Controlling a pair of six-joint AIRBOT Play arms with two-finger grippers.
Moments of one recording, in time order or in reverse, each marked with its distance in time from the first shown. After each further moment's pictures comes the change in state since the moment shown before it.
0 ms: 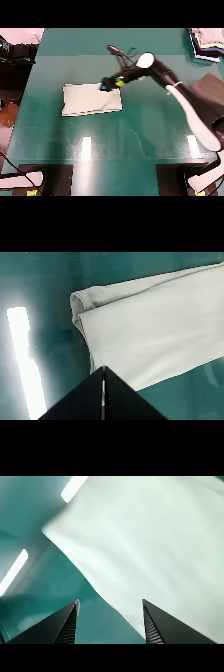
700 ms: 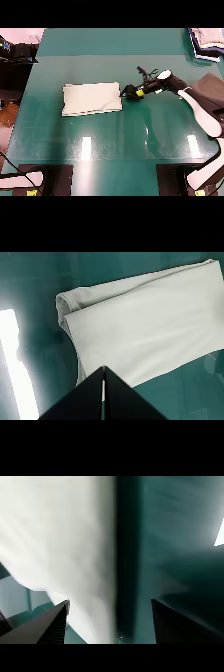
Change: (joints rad) left arm -0.002 0.000 0.000 -0.046 -0.006 0.002; right arm -0.206 -0.103 -0.259 0.220 -0.007 -0.008
